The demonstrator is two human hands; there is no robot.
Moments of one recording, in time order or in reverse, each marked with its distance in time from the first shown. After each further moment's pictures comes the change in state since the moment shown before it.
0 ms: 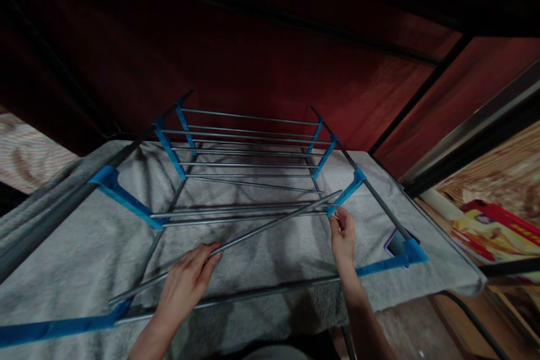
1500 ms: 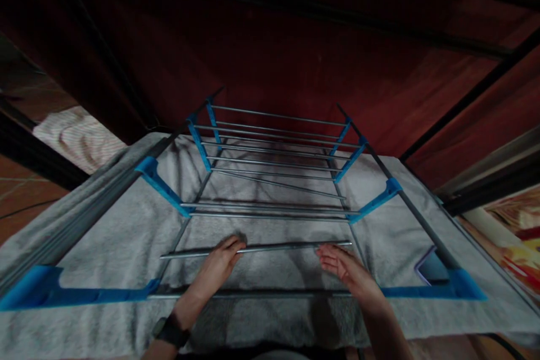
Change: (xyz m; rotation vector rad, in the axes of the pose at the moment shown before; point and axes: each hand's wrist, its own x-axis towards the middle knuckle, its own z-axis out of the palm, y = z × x) left_hand -0.004 -0.031 0.043 -0.088 -0.323 -0.082; right_hand -0.038 0.002 -0.010 0.458 -0.727 0.799
